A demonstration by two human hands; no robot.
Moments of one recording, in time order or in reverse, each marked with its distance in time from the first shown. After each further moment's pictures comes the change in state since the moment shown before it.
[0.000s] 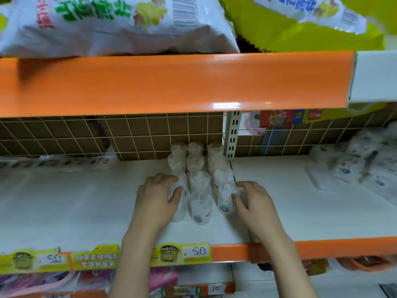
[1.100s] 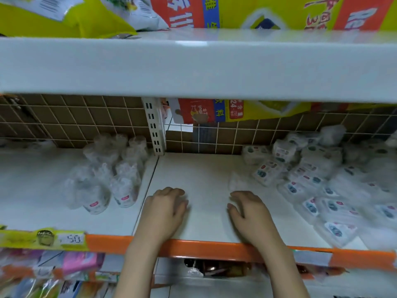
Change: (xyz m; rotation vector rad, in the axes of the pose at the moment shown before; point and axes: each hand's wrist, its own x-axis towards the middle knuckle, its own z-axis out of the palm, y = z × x) left_hand -0.018 0.253 0.130 -0.013 -0.124 -0.029; right_hand -0.002 0.237 -0.137 -0.013 -0.194 -0.056
